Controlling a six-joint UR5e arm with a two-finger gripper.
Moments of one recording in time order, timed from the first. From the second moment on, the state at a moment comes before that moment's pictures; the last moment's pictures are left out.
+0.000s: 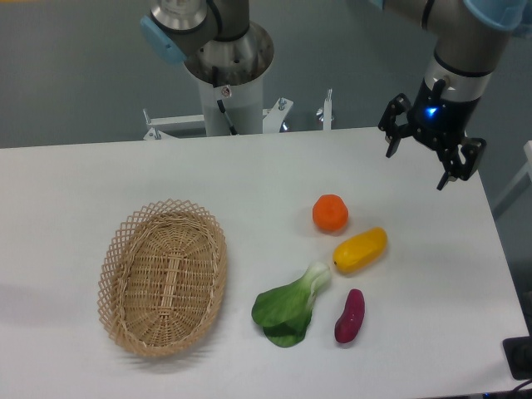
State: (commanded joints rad) arm 2.78 -1.81 -1.39 -1.43 1.41 1.56
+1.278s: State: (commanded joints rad) arm 2.71 -1.84 -1.61 -1.06 1.37 1.35
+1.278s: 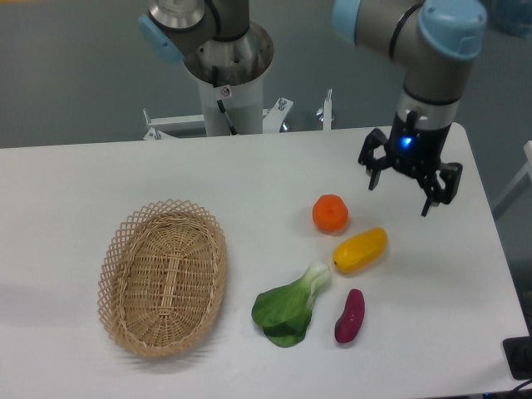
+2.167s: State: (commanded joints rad) arm 2.64 -1.96 -1.63 -0.98 1.53 1.35
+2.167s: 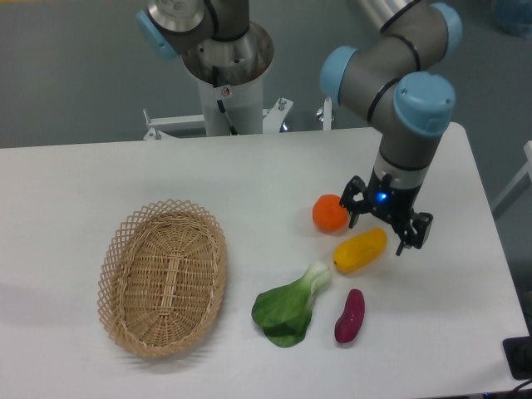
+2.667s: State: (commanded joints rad) arm 2.62 -1.98 -1.70 -0.88 1.56 1.37
